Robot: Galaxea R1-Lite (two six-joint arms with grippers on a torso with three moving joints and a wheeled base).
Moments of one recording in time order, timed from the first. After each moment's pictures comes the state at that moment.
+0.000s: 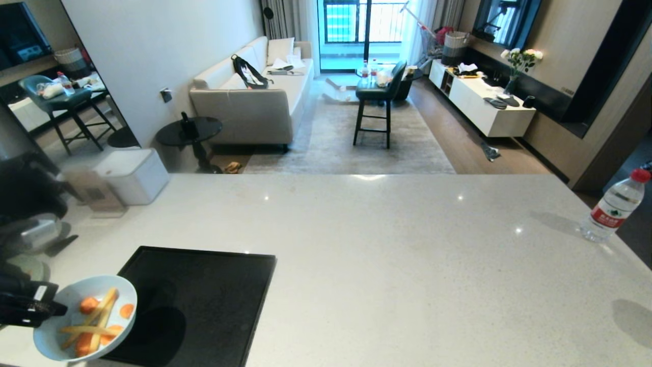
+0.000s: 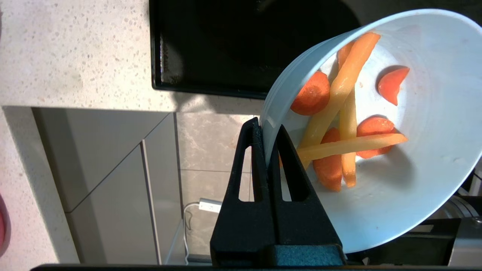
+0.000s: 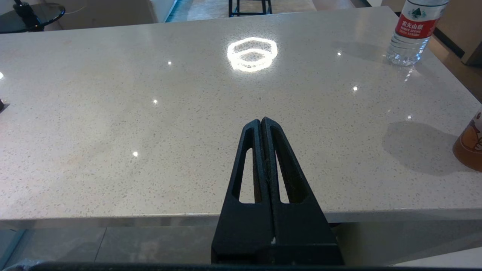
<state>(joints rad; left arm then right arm) 0.50 1.51 -0.90 0.55 -0.19 0.47 0.00 0.00 0.00 0.00 -0.02 0.05</state>
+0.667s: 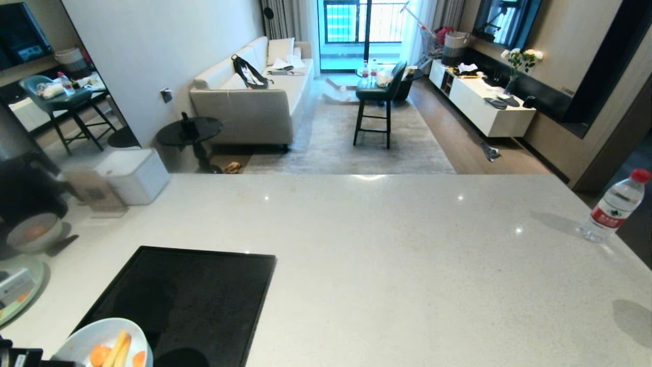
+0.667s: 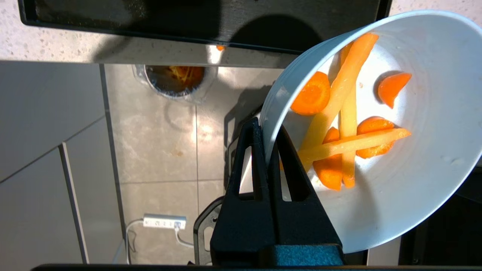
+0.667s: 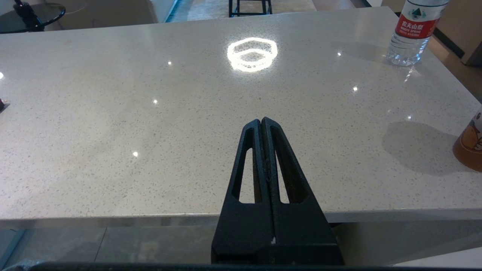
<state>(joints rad) 0.55 1.21 -0.63 0.60 -0.41 0.45 0.00 0.00 0.00 0.00 -0.02 0.05</state>
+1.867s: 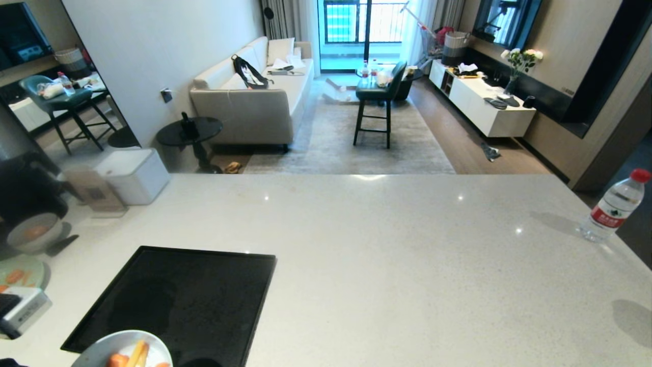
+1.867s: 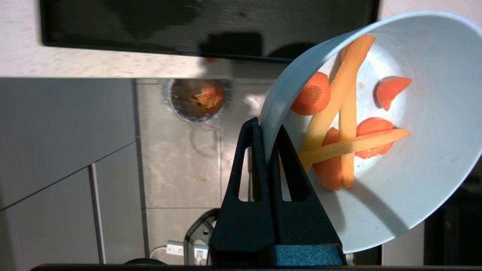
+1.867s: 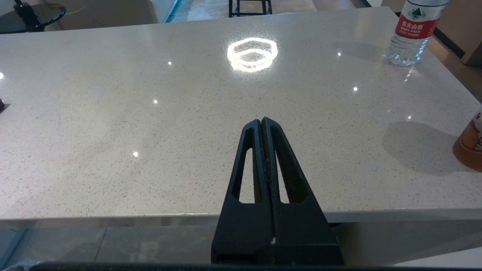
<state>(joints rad) 0.09 0.96 -0.46 0.40 -0.08 0.06 0.00 0.00 0.00 0.00 -0.02 0.05</state>
